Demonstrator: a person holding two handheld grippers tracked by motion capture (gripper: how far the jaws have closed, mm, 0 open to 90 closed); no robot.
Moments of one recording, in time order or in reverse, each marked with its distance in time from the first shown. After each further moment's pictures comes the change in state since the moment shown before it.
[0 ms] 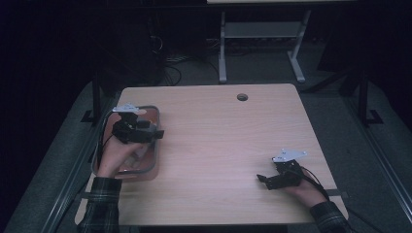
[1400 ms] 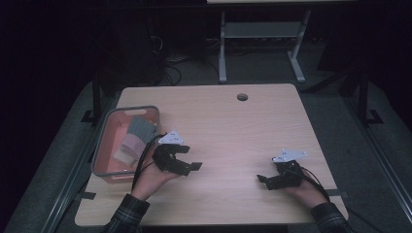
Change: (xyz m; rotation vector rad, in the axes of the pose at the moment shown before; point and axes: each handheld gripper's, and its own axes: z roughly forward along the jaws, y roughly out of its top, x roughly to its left) left arm -0.101 -0.036 0.066 0.068 -0.169 0.189; right arm 0.000 -0.001 -0.001 0.001 0.000 -0.001
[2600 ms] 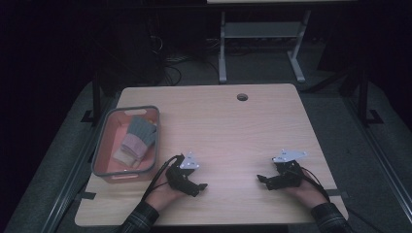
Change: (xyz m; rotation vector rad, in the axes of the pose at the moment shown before) left arm -0.016 -0.049 0.054 0.170 0.068 0.169; right arm 0.000 0.000 0.000 -0.002 -0.001 0.000
